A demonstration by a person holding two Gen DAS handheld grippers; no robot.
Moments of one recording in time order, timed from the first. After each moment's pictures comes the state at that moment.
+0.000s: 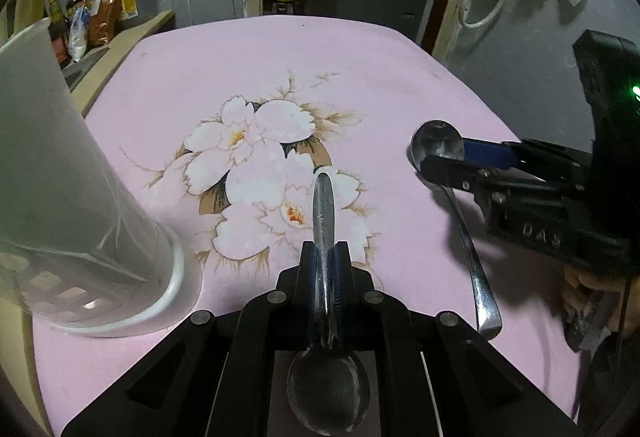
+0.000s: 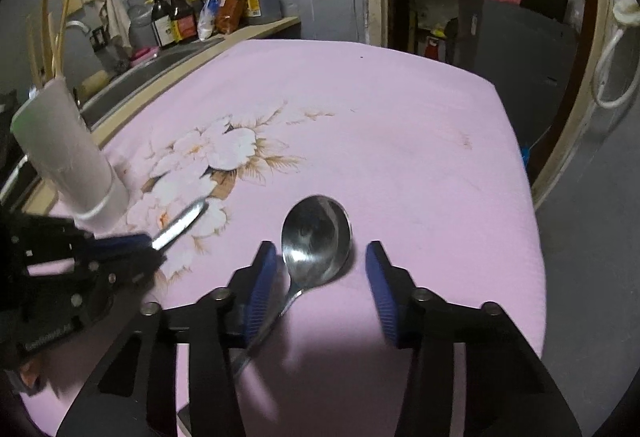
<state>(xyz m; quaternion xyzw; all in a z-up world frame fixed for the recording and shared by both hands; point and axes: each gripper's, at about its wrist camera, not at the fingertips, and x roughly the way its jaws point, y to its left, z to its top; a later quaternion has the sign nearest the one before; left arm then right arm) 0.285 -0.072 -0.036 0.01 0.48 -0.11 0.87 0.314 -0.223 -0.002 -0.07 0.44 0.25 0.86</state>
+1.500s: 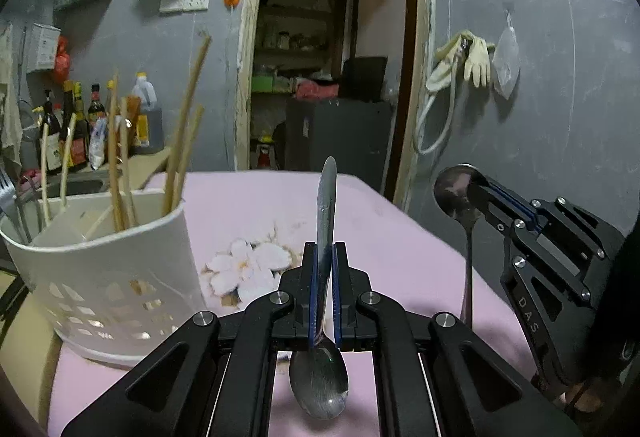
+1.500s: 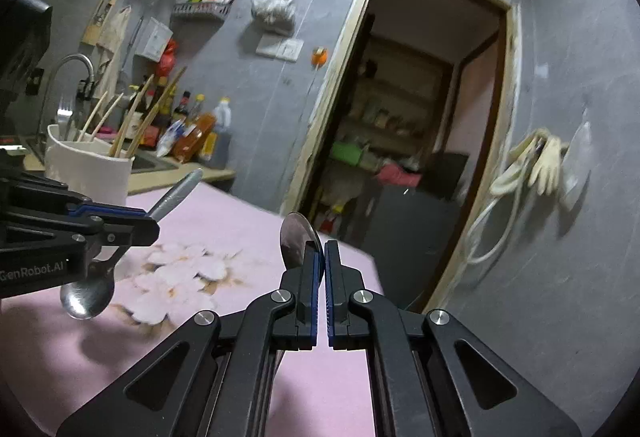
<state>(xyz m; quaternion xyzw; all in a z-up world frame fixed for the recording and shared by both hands) 0.196 -0.056 0.024 -0.01 0.20 -0.15 0.97 0.165 -0.191 0.061 -0.20 0.06 0.08 0.97</state>
